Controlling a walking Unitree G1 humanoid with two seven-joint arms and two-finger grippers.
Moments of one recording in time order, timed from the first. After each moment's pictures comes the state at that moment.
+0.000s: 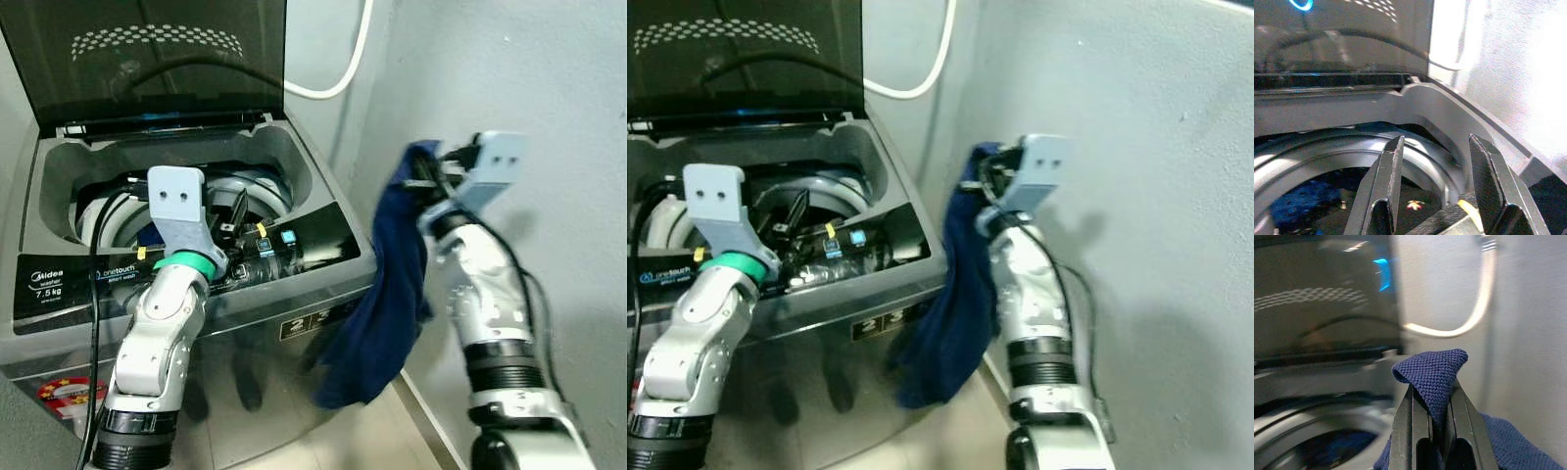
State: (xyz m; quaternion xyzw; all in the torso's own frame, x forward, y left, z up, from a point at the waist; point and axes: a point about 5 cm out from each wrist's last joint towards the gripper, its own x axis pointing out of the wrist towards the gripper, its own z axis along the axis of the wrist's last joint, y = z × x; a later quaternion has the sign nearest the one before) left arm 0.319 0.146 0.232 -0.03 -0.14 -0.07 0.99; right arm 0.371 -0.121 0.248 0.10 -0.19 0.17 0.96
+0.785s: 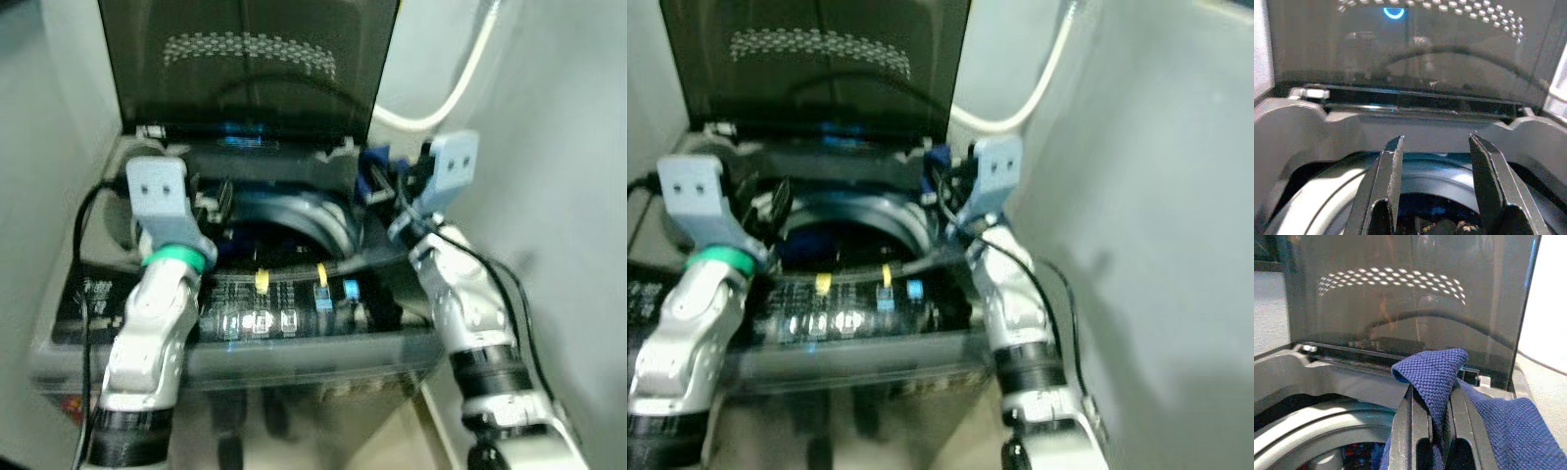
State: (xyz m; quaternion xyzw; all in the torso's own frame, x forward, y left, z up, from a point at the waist) left arm 0.319 0.157 0.240 -0.03 -0.17 -0.04 0.98; right arm 0.364 -0.106 0.254 0.06 -0.21 0.23 0.95
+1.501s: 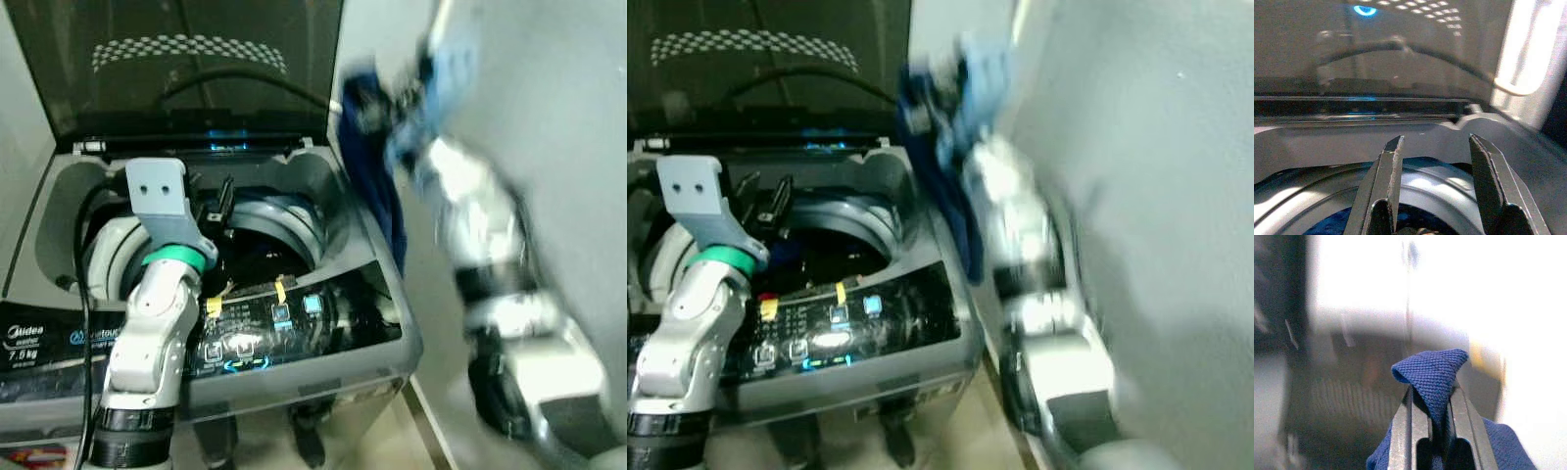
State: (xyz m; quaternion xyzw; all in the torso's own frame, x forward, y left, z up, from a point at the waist) left arm 0.320 0.148 0.240 -0.03 -0.16 -0.07 0.98; right arm 0.370 -0.084 0.442 0.05 -0.36 0.31 0.88
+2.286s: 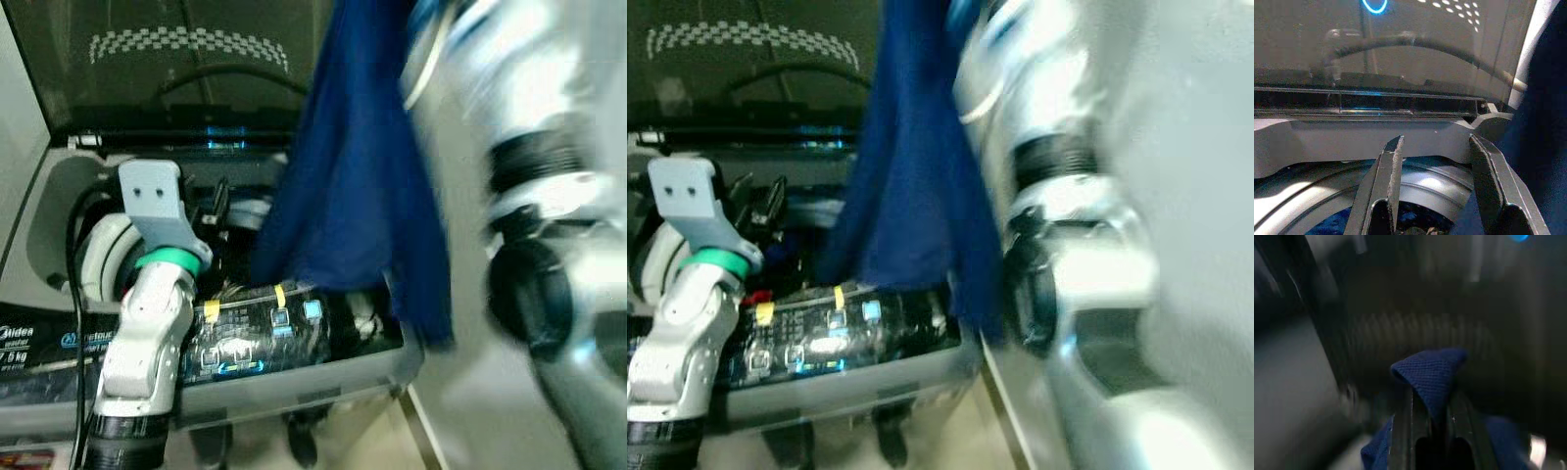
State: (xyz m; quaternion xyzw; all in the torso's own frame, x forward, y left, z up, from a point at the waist) left arm 0.315 0.152 0.240 -0.03 -0.17 -0.06 0.98; right arm 0.407 -0.062 0.356 0.13 -0.09 0.38 0.91
